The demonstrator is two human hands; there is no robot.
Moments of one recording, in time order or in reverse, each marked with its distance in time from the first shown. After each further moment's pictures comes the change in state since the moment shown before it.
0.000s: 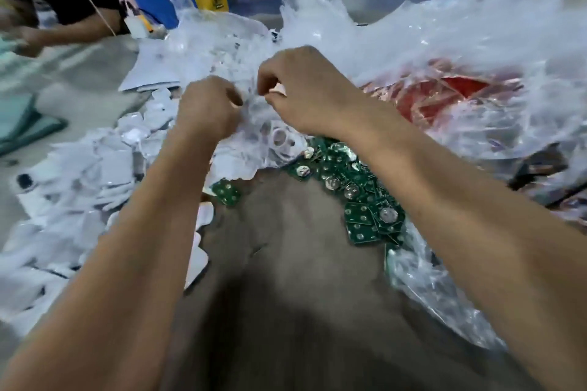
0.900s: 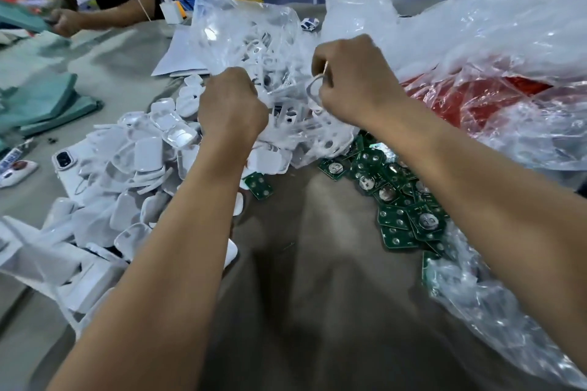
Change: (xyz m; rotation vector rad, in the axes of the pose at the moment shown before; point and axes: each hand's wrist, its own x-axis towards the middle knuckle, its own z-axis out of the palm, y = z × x) left_hand -0.012 -0.012 0.002 -0.070 0.178 -0.218; right_hand 0.021 0.025 0.028 -0.050 0.175 0.066
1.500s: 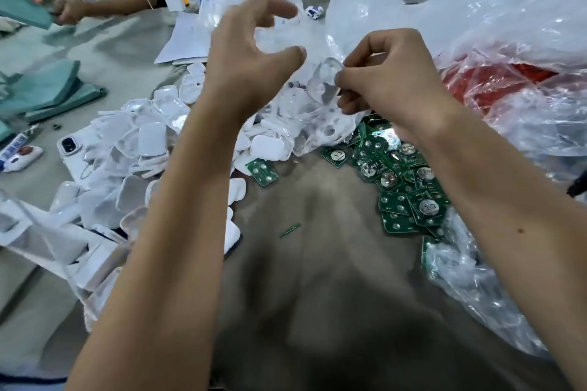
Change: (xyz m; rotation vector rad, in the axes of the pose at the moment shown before) left_hand -0.028 0.020 -0.043 -0.500 -0.012 0.349; right_hand -0.044 -0.004 -0.021 0.930 0.055 0.435
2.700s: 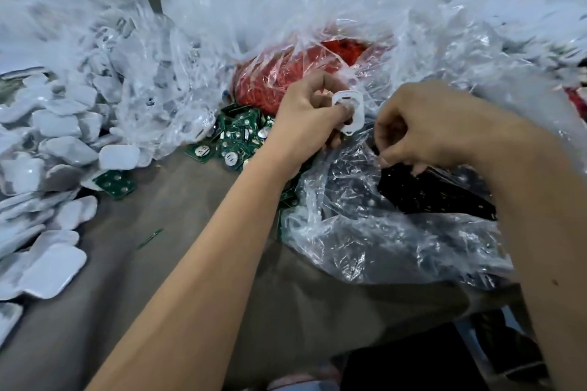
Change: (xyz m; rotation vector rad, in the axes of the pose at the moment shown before) left_hand -0.077 0.104 0.191 -0.702 -0.560 -0.216; right_hand -0.105 0.011 -0.198 -1.012 -0.254 0.300
